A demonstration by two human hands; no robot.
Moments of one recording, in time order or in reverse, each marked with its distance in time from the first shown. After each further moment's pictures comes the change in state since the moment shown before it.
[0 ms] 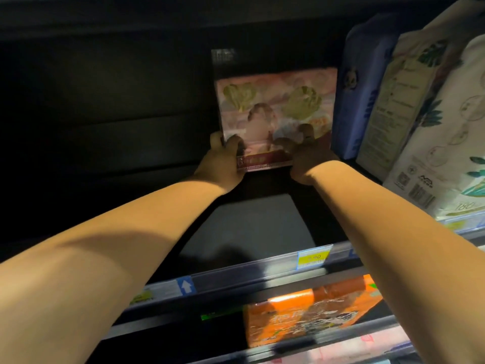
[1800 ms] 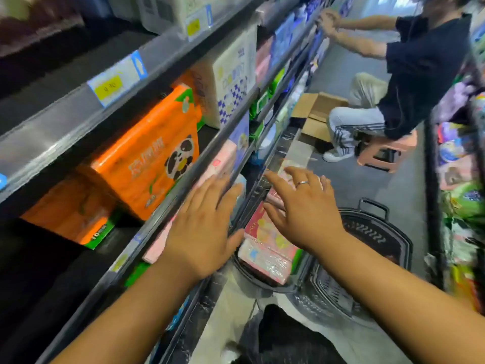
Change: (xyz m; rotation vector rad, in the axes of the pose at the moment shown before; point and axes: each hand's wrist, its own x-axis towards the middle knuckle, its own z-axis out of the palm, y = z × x) left_hand -0.349 0.078 0.059 -0.204 -0.378 0.996; right_hand -0.486 -0.071 0.135 -0.101 0.144 0.793
